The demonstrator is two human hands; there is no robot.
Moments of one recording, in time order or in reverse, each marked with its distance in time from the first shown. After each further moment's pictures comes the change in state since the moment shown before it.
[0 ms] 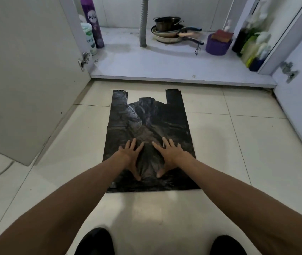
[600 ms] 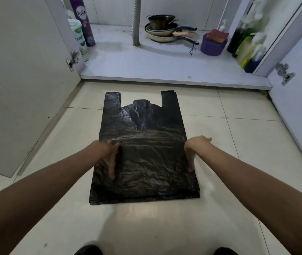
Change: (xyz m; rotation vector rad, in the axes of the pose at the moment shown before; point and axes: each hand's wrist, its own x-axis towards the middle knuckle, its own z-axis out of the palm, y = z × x) left_hand 0.013 -0.056 -0.031 0.117 -0.126 -0.121; right_hand -0.011 0.066 -0.054 -0.231 -0.392 0.446
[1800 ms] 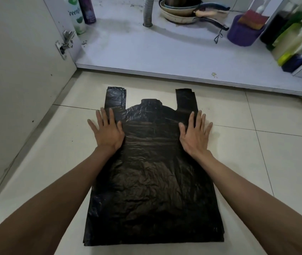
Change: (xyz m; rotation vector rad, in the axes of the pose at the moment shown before) left_hand 0.155 -0.031 -0.007 -0.638 0.743 -0.334; right_hand 0.153 -0.039 -0.040 0.758 0.852 0.046
